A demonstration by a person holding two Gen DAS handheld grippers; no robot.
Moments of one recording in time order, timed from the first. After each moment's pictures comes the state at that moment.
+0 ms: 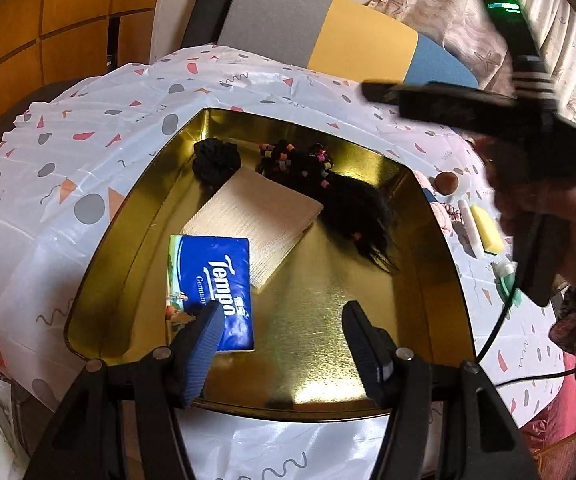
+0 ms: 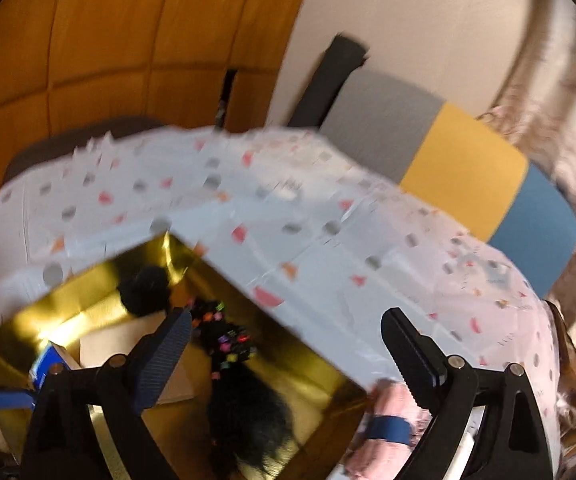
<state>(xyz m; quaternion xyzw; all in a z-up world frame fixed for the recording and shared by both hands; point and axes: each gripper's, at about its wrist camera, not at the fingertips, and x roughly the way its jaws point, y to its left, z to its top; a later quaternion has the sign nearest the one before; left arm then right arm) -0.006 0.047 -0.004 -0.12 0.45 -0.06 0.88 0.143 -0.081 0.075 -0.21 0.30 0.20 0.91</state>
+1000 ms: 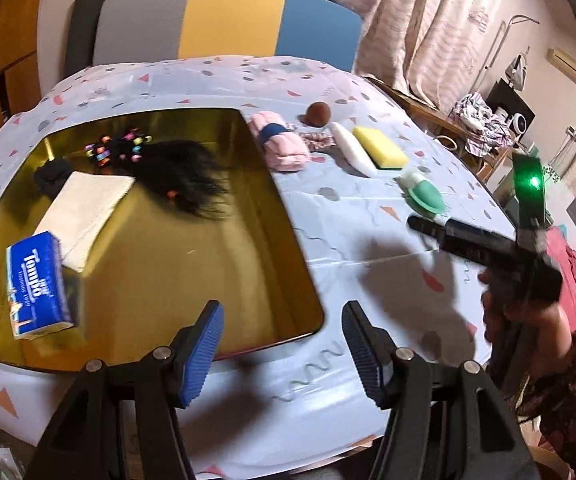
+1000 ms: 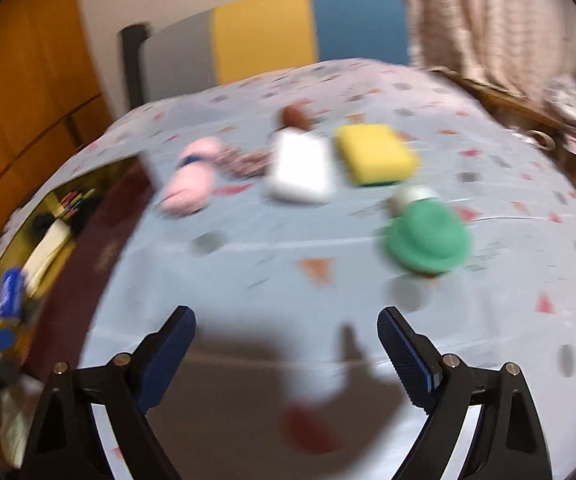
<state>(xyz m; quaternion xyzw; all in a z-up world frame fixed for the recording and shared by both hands) -0.044 -0.082 -0.004 -0.02 0.45 -0.22 0.87 -0.013 -0.350 -0.024 0.07 0.40 -0.03 0.91</state>
